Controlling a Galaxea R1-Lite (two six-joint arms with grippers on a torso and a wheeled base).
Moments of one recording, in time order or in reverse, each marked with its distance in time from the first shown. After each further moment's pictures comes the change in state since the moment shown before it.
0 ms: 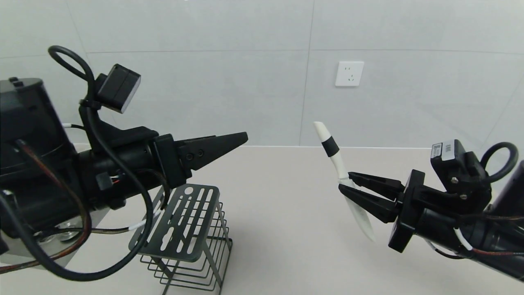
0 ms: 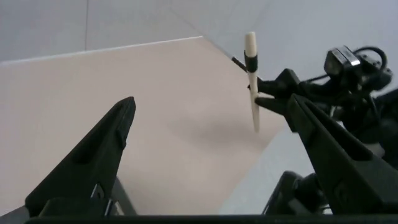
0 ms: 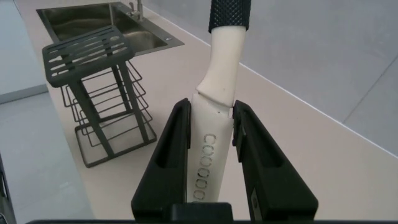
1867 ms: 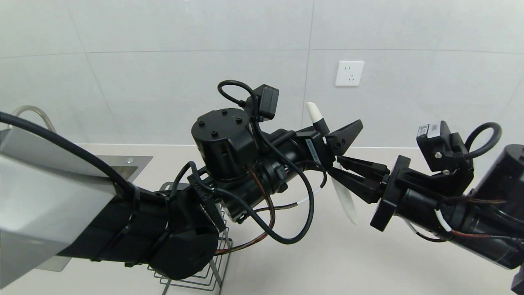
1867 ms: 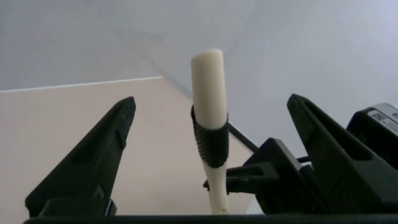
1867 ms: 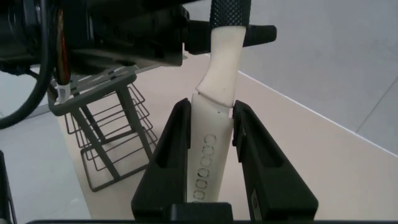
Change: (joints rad) left arm -0.280 0.579 -0.326 -0.470 0.261 -0.062; right arm 0.031 0.061 -0.093 -0.040 -0.043 0.065
